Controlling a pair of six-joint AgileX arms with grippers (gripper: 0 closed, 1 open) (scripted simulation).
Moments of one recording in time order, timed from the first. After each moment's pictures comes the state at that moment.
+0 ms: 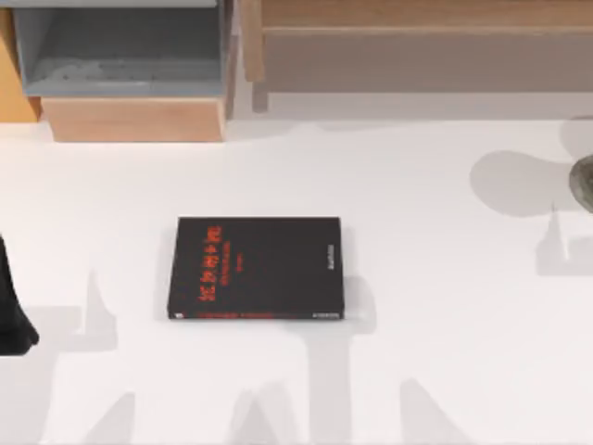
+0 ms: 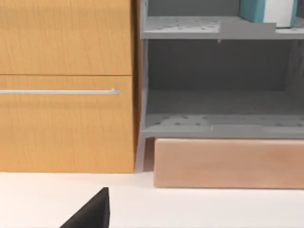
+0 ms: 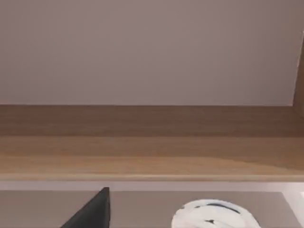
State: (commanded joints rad) left arm 0.00 0.00 0.00 0.00 0.00 0.00; right arm -0.09 0.48 0.47 0.02 -0.09 0.01
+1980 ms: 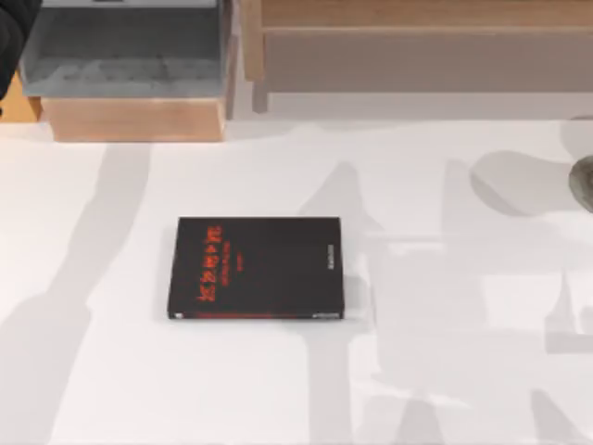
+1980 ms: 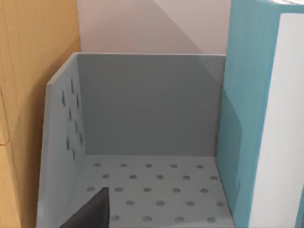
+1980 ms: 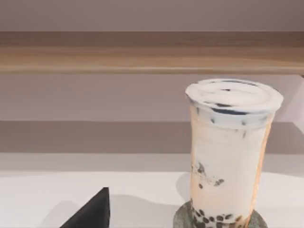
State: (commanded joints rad) left arm -0.21 1.47 0.96 0.48 -0.19 0.00; right arm 0.00 0.00 0.00 0.00 0.00 0.00
